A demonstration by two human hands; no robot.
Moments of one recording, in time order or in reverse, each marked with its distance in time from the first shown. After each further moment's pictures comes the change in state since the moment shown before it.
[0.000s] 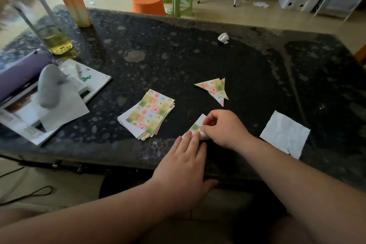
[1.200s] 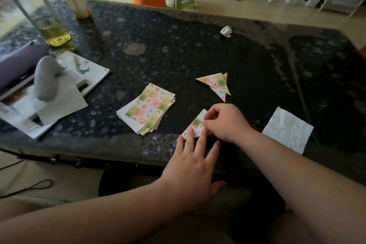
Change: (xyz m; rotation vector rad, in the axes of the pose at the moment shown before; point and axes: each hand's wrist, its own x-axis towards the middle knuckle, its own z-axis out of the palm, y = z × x) left_hand 0.009 0.015 0.014 0.035 -0.047 0.013; right_hand 0.003 -0.001 0.000 0.001 0.011 0.030
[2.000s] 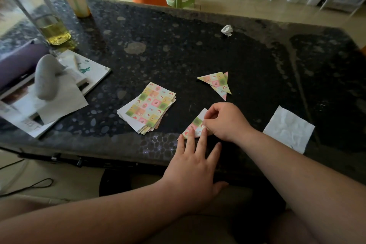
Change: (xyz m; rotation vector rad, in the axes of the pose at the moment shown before) left_hand 0.002 0.002 0.004 0.002 -0.028 0.002; right_hand 0.001 -0.001 0.002 -0.039 0.001 -0.015
